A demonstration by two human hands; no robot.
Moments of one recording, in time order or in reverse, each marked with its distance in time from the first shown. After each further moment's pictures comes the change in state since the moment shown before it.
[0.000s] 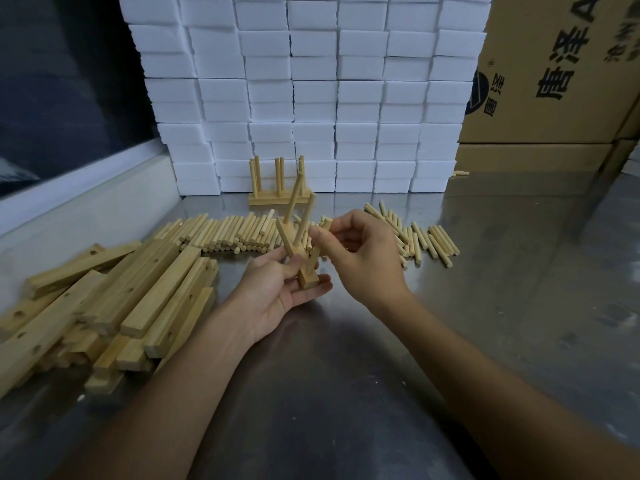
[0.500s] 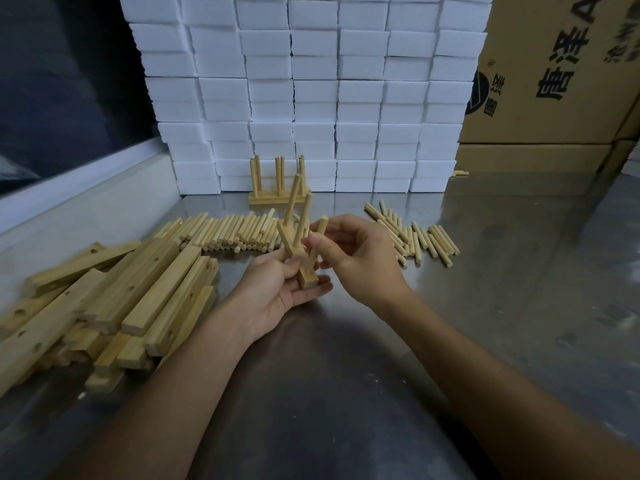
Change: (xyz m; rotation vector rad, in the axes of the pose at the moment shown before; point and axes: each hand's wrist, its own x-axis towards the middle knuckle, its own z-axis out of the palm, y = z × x) left_hand 0.000 0.001 0.000 0.019 0.022 -0.026; right_hand 0.001 0.000 -0.002 0.120 -0.137 0.042
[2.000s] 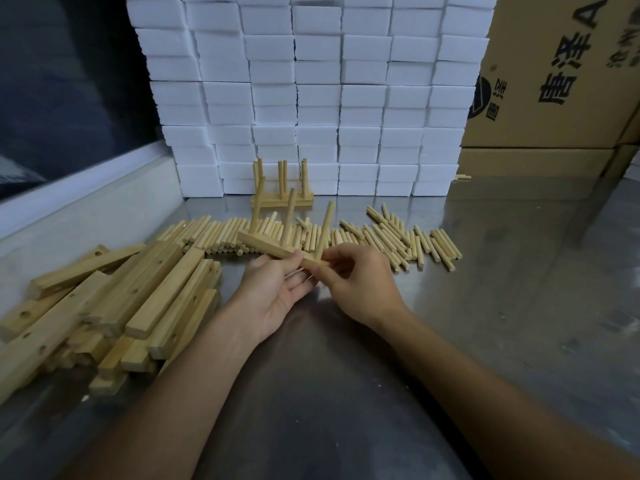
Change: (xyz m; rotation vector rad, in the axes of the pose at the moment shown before) left_hand 0.003 0.000 0.002 -0.150 0.044 0.058; right_hand -0.006 0.028 0.003 -0.437 0.018 0.090
